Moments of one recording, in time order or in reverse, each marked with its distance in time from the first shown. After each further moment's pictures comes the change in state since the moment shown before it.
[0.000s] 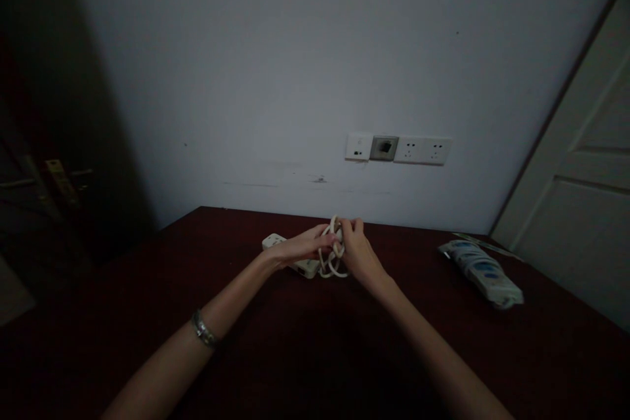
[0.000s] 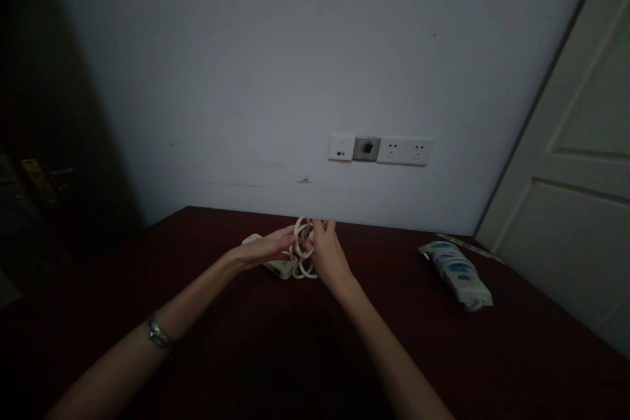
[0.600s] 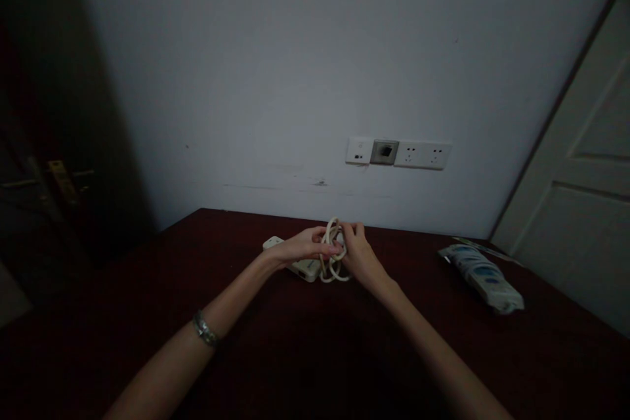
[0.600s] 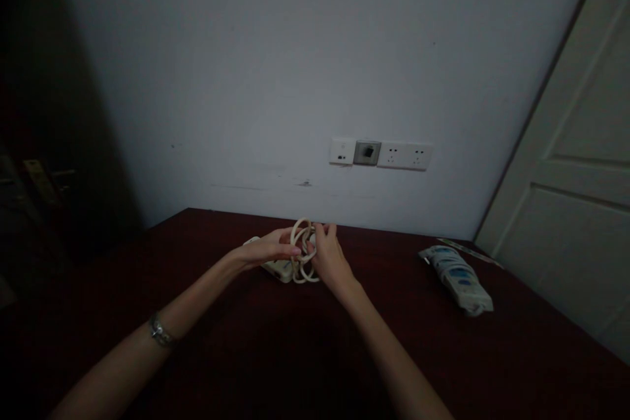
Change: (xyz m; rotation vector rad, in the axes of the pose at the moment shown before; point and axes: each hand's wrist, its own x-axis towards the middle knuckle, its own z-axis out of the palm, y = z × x) left_hand 0.006 -0.004 -0.012 -0.013 -0.056 0.019; right_hand 0.002 0.006 0.003 0.102 0.016 -0.031
